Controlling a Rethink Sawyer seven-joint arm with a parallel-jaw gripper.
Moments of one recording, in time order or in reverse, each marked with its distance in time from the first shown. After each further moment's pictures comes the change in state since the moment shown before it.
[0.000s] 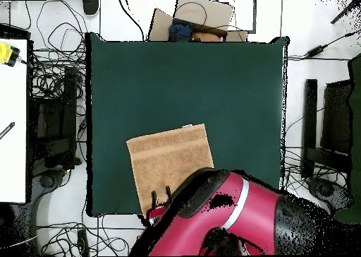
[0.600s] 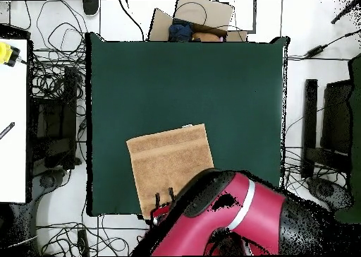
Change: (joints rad) arm -0.022 -0.006 0.000 -0.022 0.003 0.208 0.000
